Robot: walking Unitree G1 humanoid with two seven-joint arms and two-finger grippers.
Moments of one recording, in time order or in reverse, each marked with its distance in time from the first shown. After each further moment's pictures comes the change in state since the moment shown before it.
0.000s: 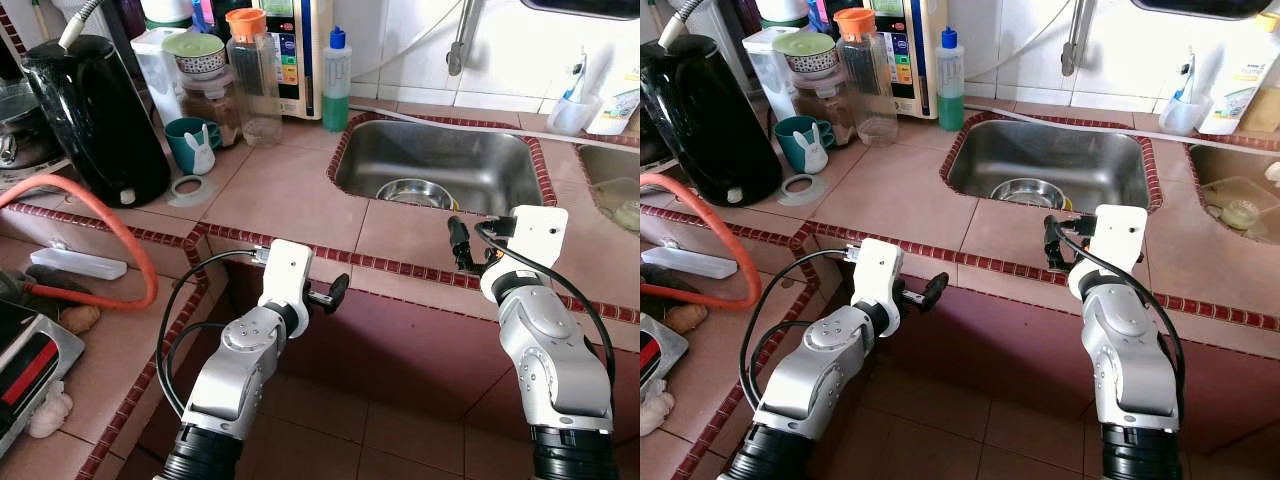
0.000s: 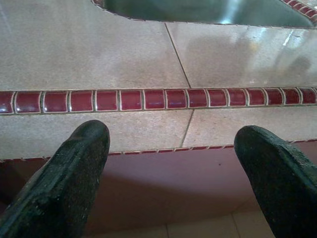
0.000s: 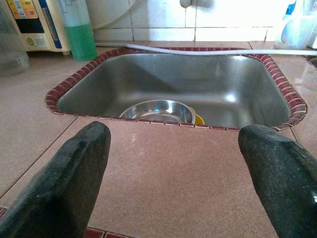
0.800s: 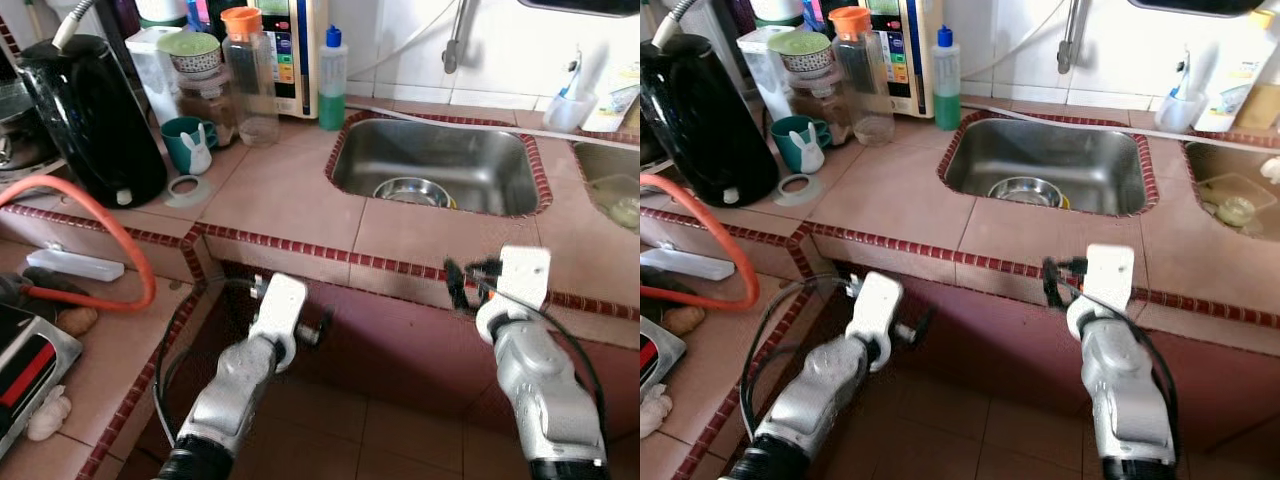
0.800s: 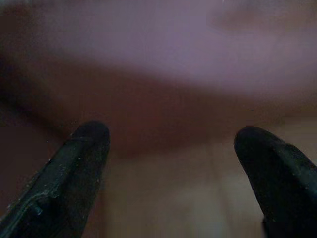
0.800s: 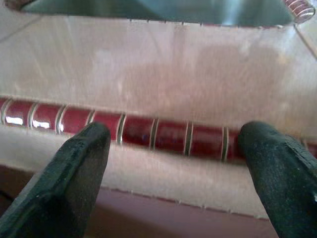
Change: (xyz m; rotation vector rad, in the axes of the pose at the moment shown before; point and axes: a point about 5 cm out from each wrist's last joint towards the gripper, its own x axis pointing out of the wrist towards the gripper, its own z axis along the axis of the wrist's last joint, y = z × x) left arm -0.011 0.040 -0.115 0.199 0.354 0.082; right arm -0.021 -0.011 -0.073 -0.039 0.188 -0.025
